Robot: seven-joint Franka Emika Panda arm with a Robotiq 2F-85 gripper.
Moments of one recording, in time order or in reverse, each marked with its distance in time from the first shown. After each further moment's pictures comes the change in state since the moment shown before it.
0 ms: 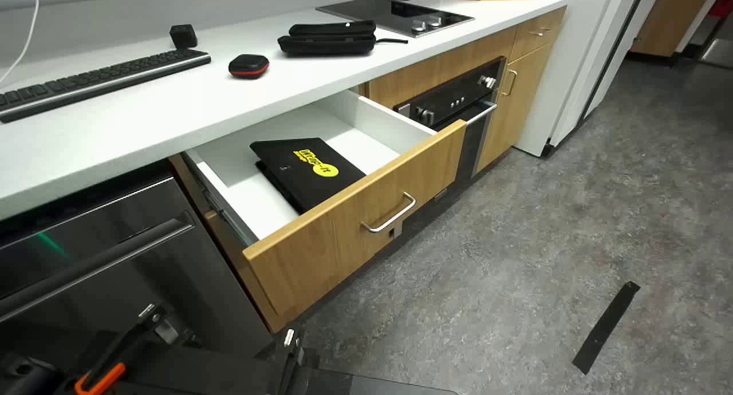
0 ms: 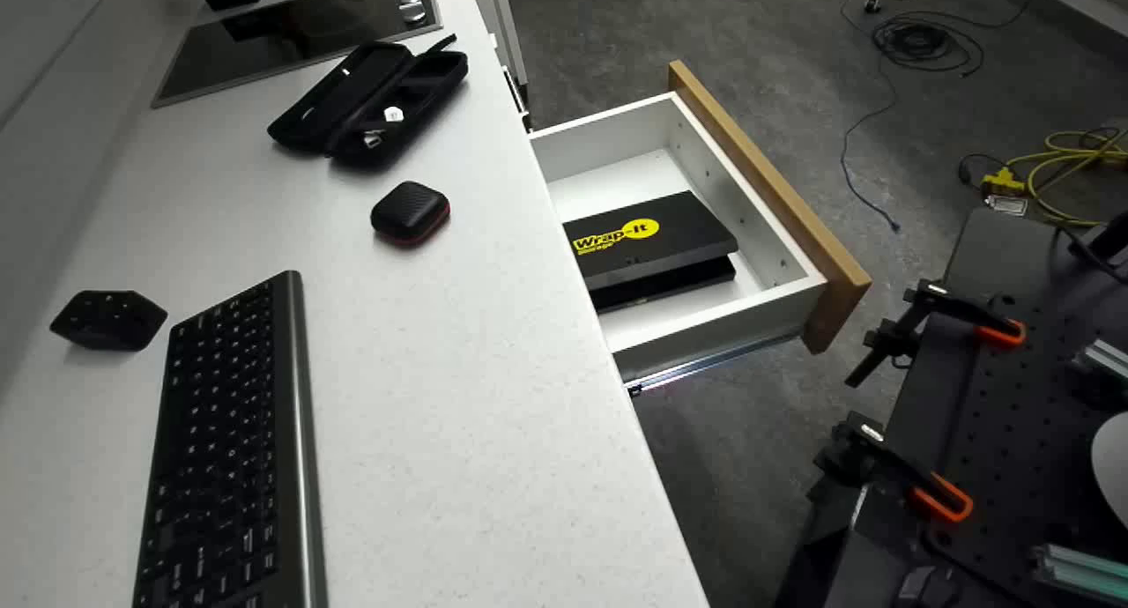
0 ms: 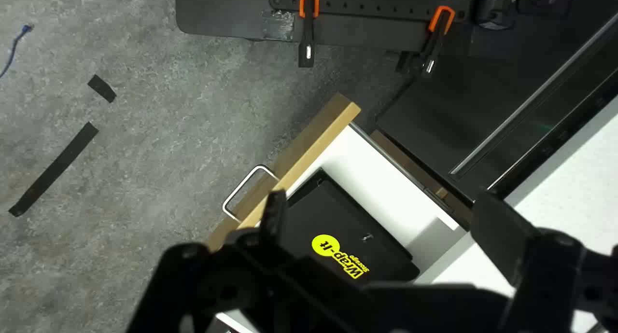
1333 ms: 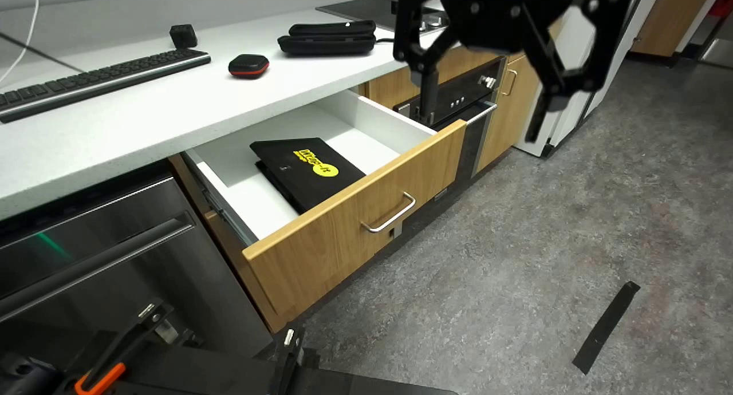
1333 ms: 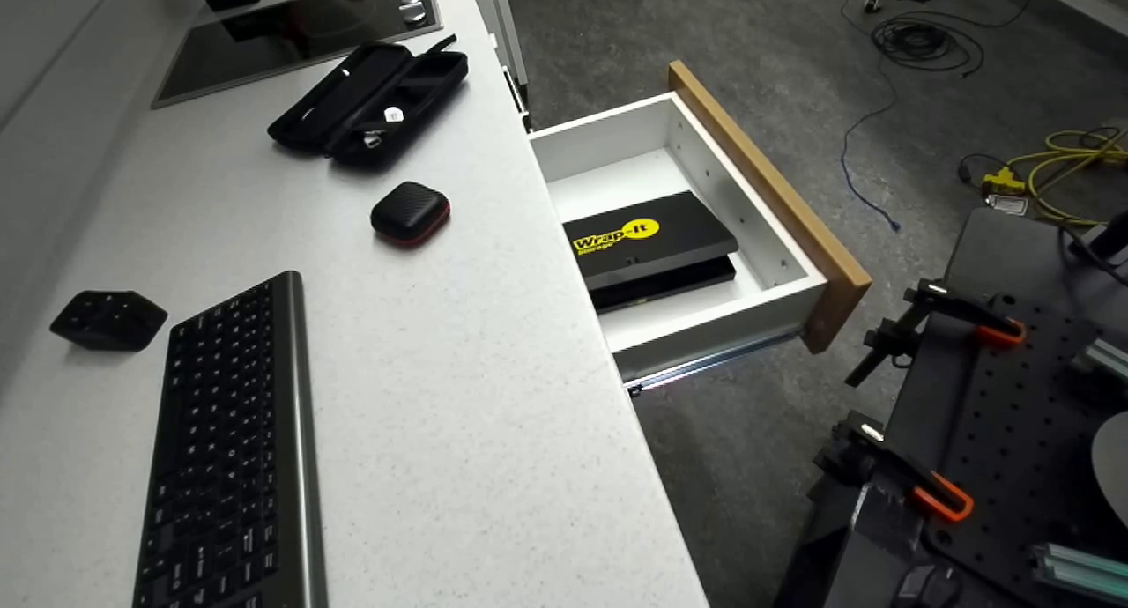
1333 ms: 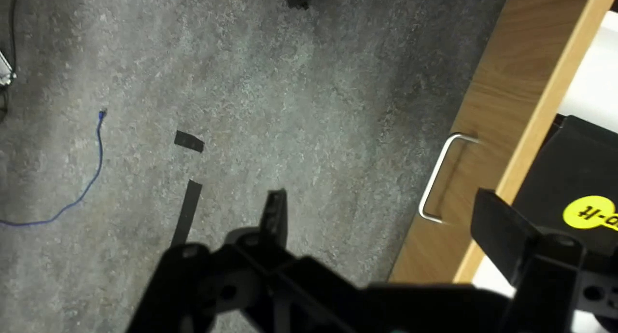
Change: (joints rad) arm -0.210 0.524 -0.211 -0.070 -0.093 0.633 0.082
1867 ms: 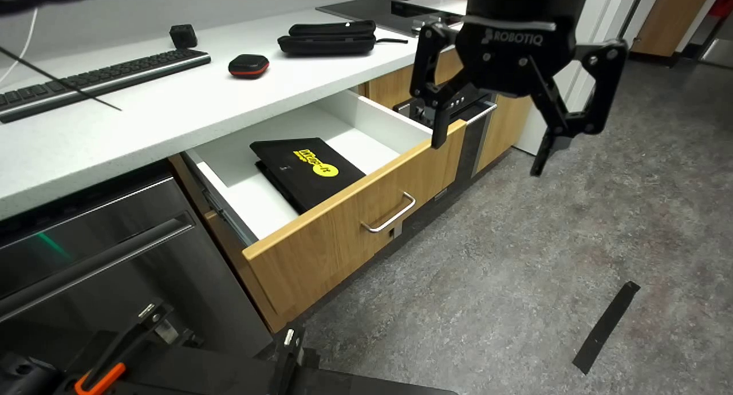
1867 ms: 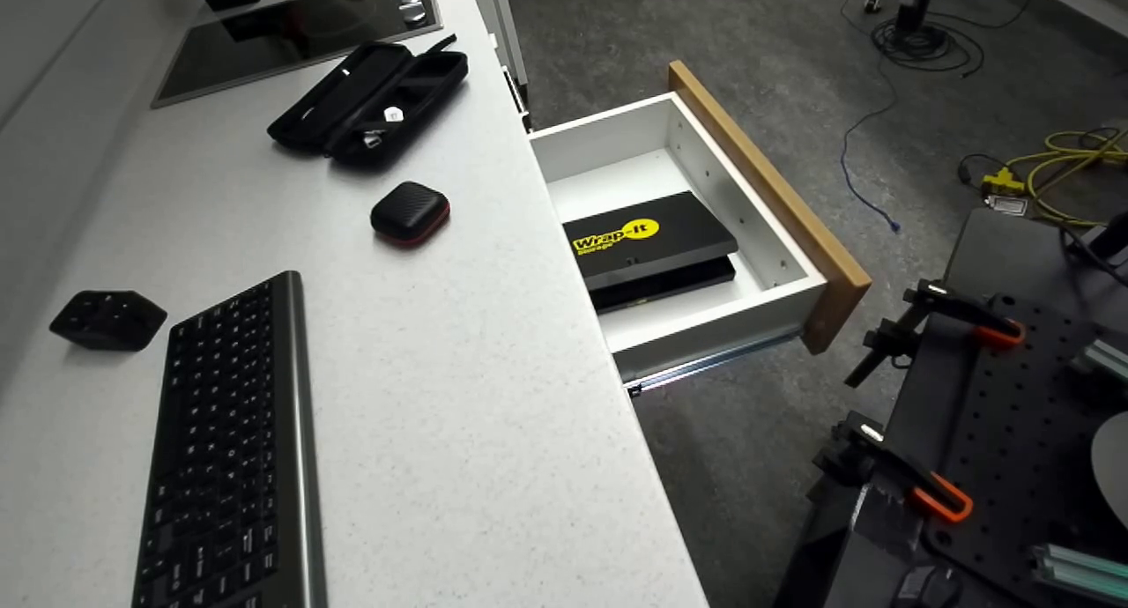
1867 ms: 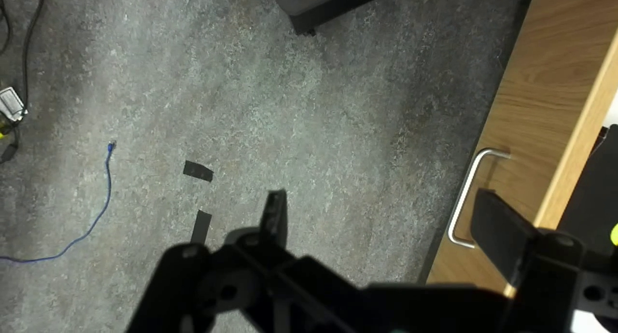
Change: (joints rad) arm -0.017 0.125 0.000 0.047 0.016 0.003 0.007
